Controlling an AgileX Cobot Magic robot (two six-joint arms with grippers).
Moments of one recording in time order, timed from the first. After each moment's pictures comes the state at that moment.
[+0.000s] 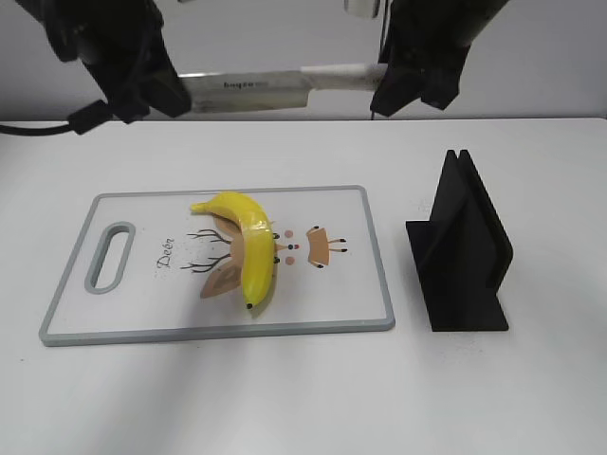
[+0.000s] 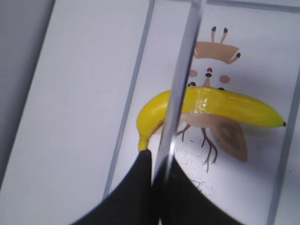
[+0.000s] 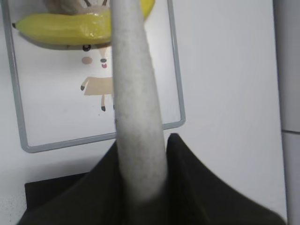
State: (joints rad) left arm -0.40 1.71 -1.51 -0.34 0.94 1.20; right arm 0.41 1.86 -1.68 0.33 1.03 -1.20
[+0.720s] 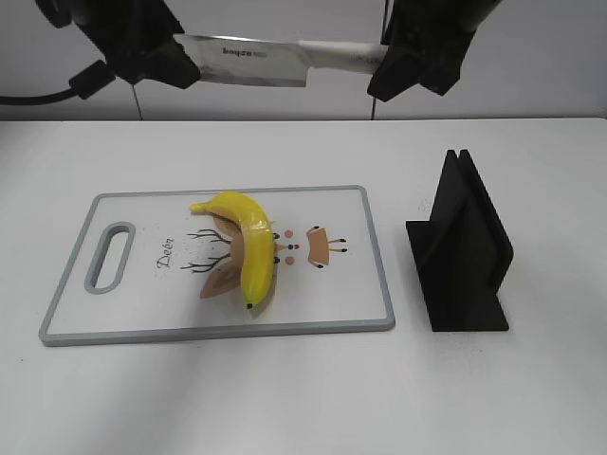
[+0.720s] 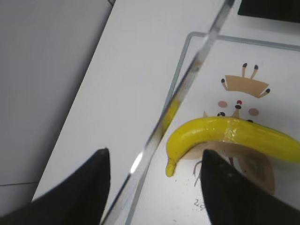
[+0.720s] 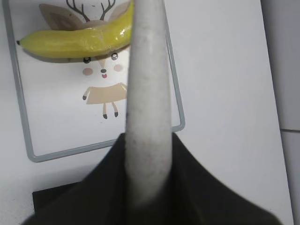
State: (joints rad) left arm -0.40 1.66 -1.50 -0.37 0.82 1.18; right arm 0.41 1.84 -1.68 0.34 1.03 -1.16
